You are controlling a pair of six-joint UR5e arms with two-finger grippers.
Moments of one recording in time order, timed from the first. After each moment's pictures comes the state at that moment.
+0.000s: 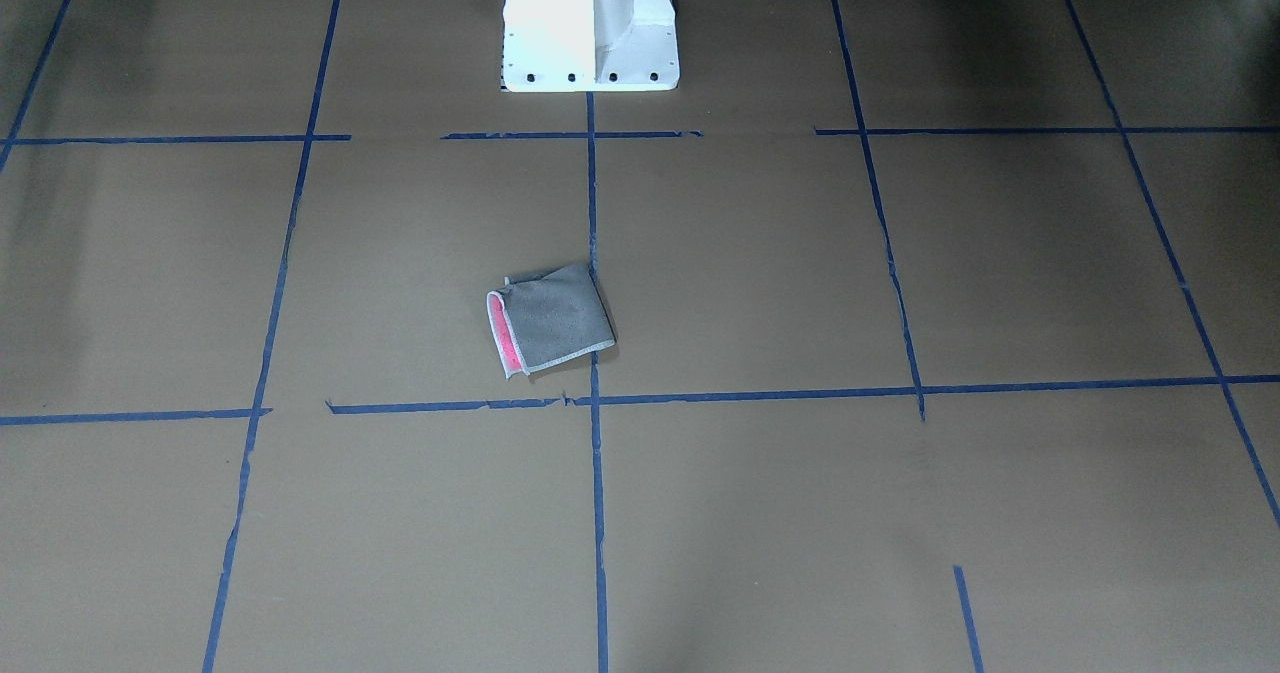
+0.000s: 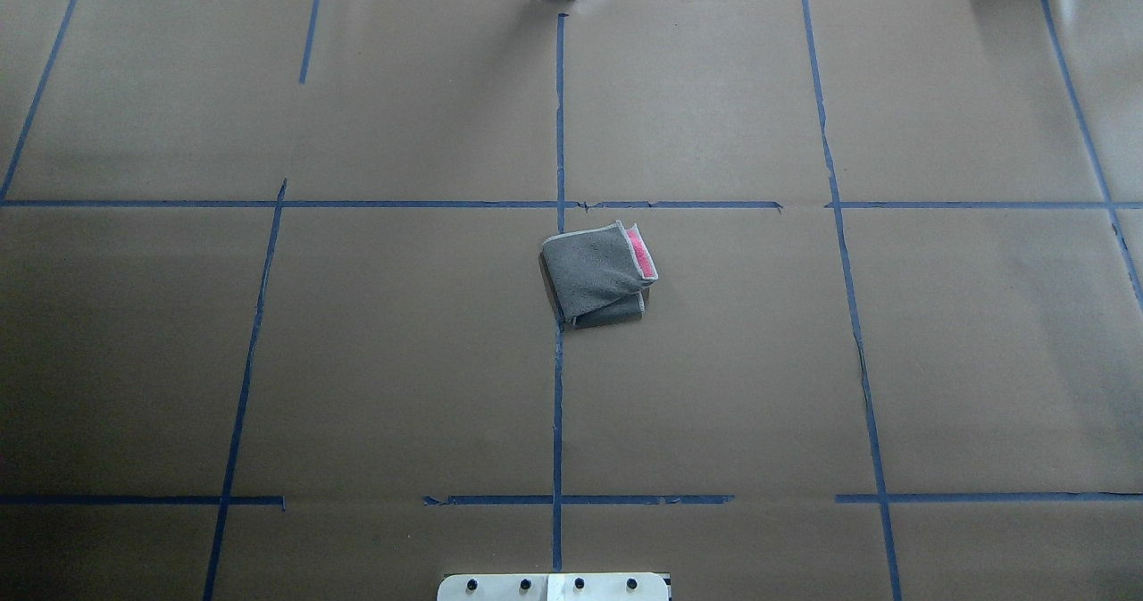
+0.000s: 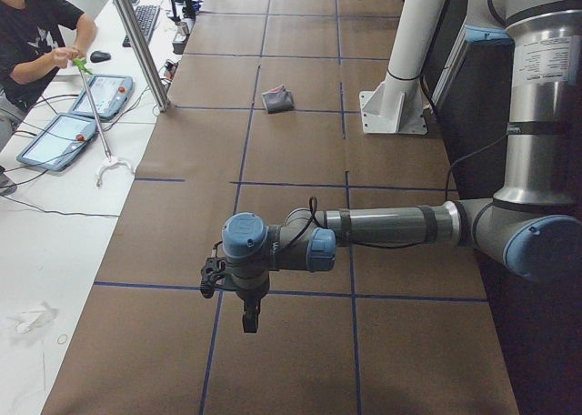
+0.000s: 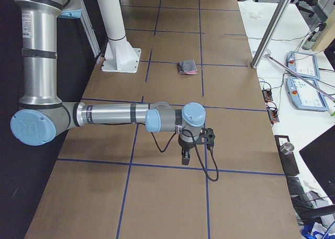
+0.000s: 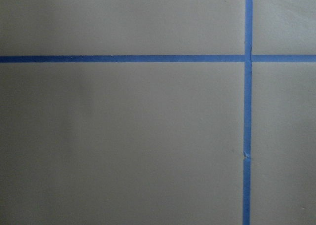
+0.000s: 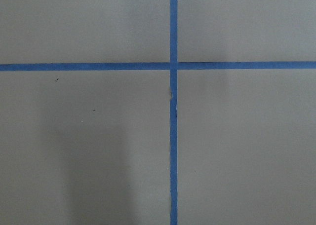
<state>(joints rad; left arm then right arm) -1.59 -1.52 -1.55 -1.66 -2.24 0.00 1.49 -1.63 1.68 -1.58 2.32 0.11</state>
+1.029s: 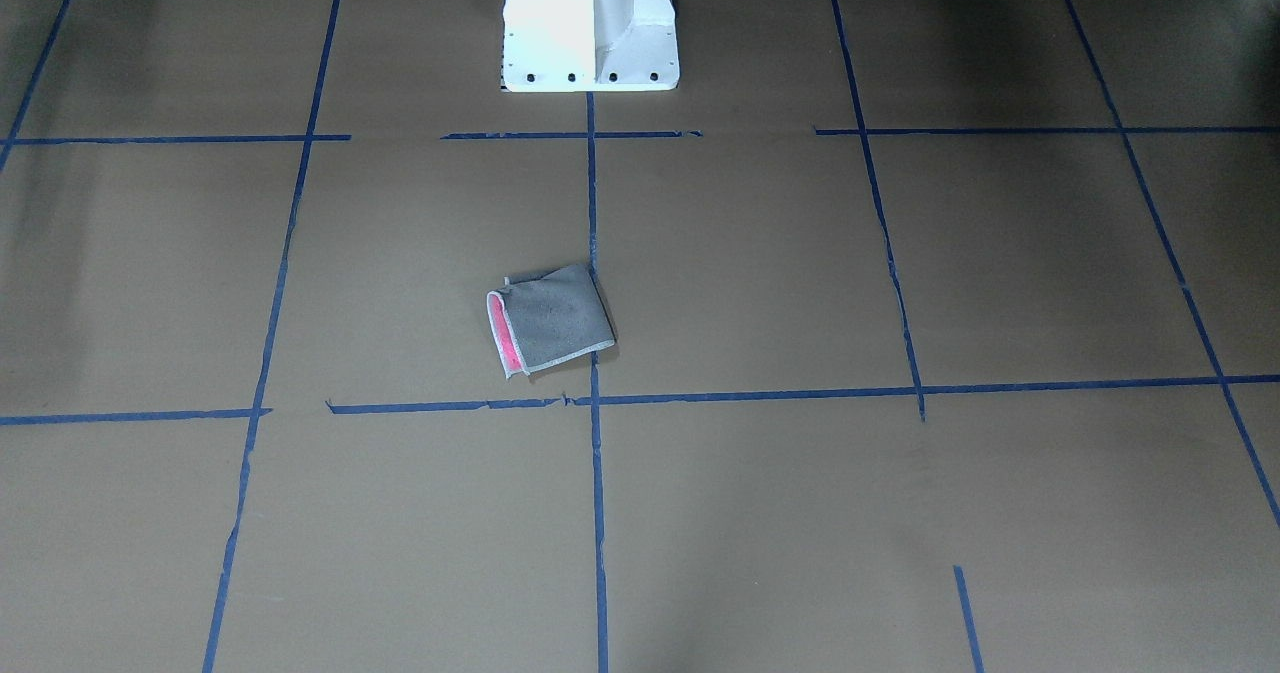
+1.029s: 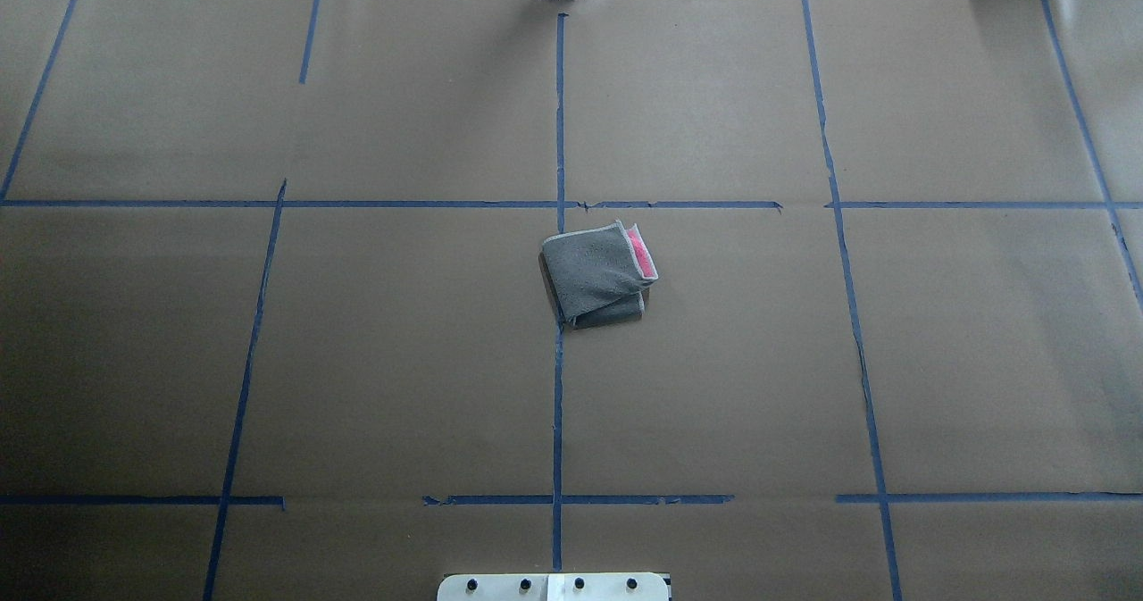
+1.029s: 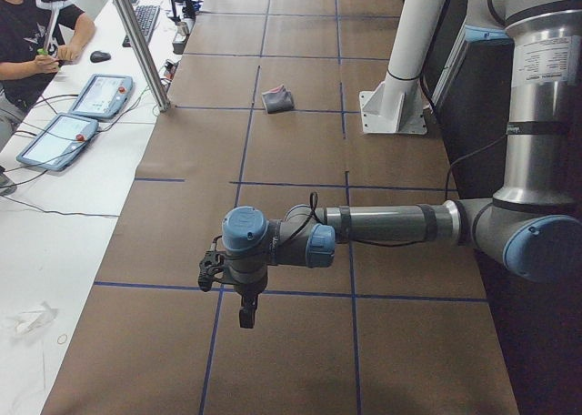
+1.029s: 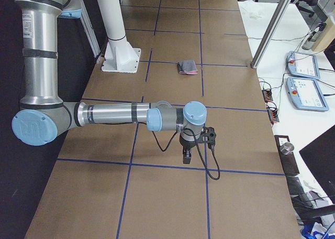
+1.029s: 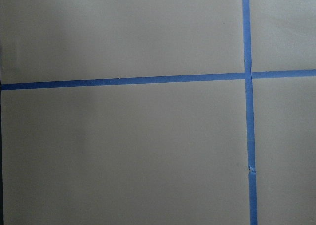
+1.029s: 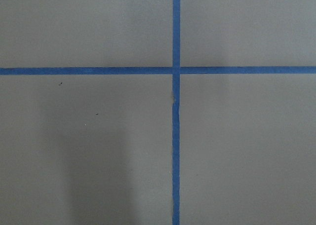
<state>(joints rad) -1.59 -1.52 -1.56 -1.69 -2.23 0.01 1.49 -1.62 1.68 -1.59 2.32 0.11</state>
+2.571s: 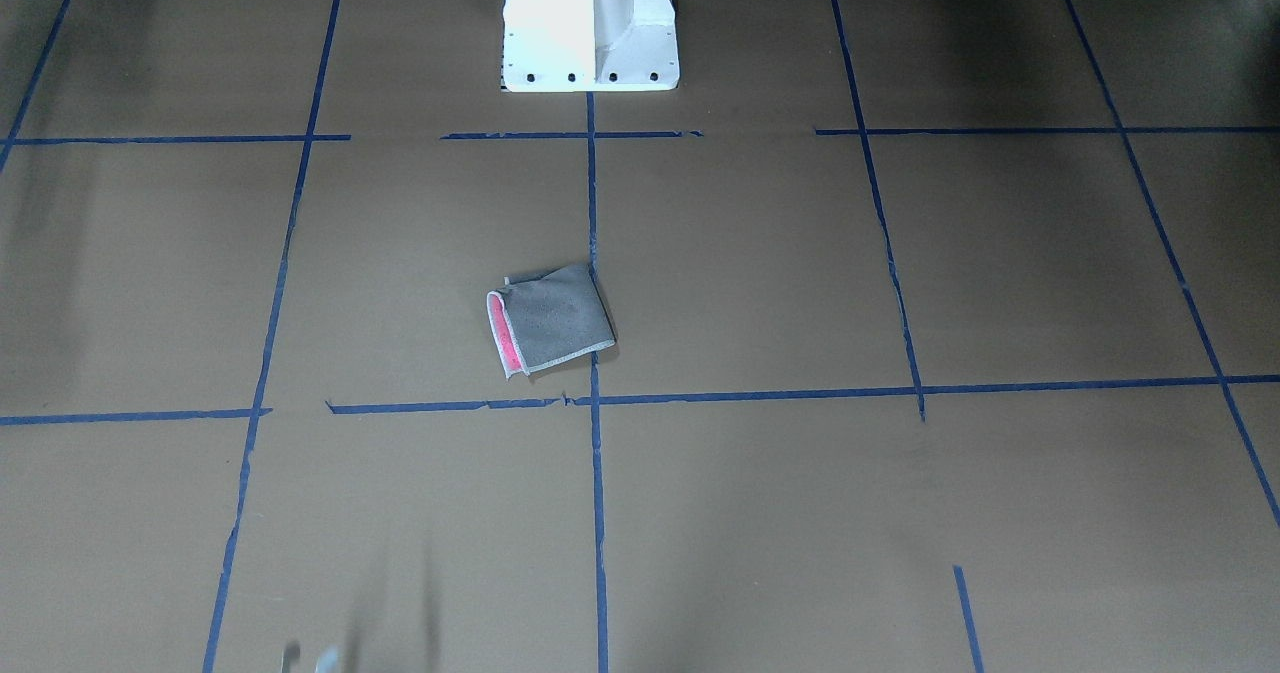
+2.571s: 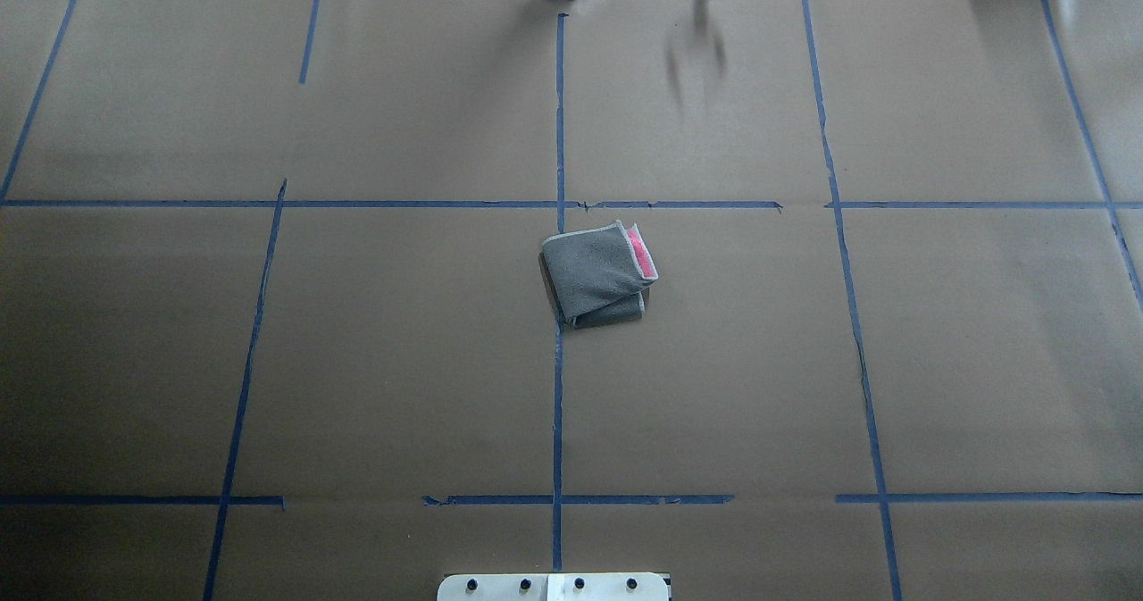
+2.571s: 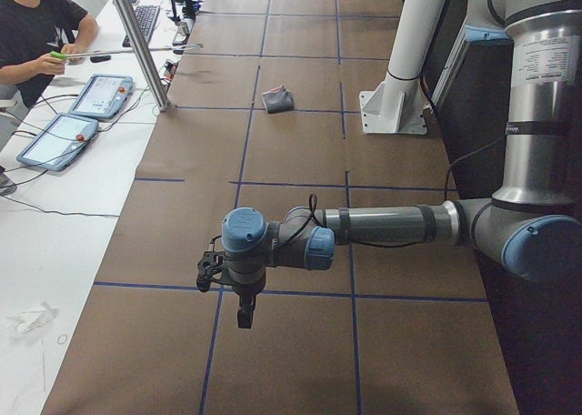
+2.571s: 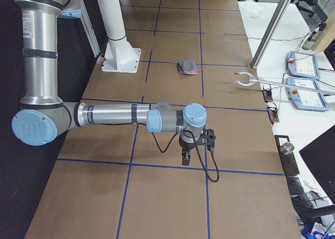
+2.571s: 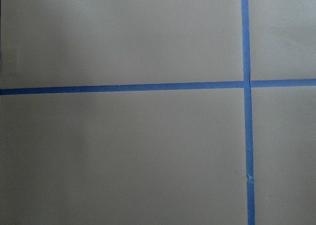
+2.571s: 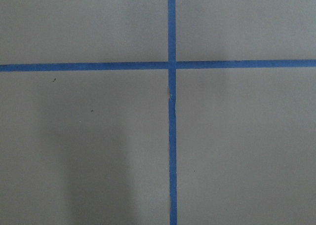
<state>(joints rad) -1.59 -1.53 -1.55 -1.71 -2.24 -0.02 1.49 -1.62 1.67 -1.59 2.32 0.11</state>
